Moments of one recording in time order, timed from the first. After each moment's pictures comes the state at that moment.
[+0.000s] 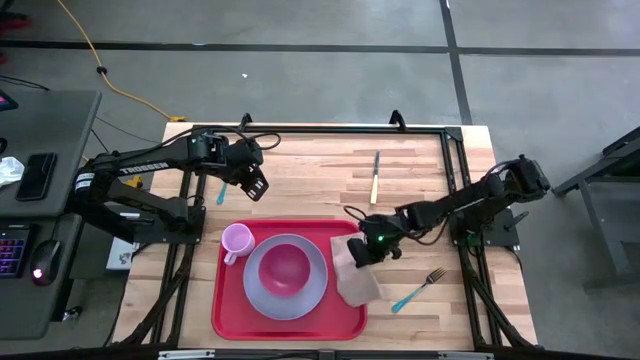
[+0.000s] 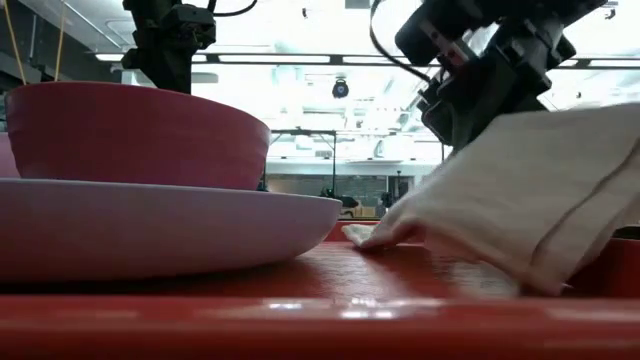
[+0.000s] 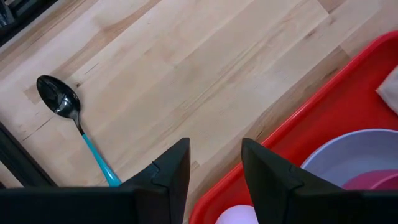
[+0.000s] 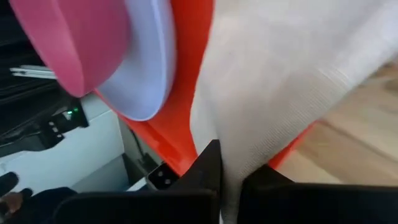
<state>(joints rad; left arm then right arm) 0.22 1.19 1.19 -1.18 -0.20 -0.60 0.20 1.53 0.75 0.00 -0.34 1.58</state>
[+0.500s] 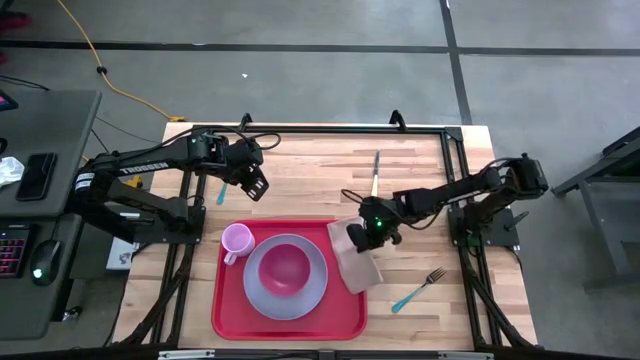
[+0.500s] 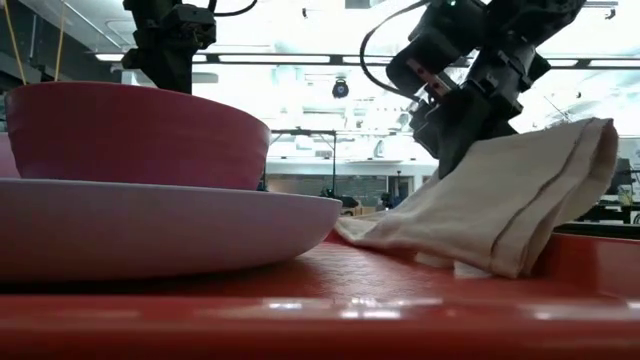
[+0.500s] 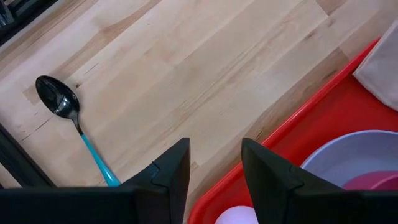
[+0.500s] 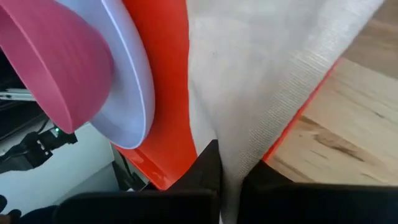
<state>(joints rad) 0.22 1.19 1.19 -1.18 -0.20 -0.60 0.06 1.53 0.75 -0.09 -0.42 1.46</state>
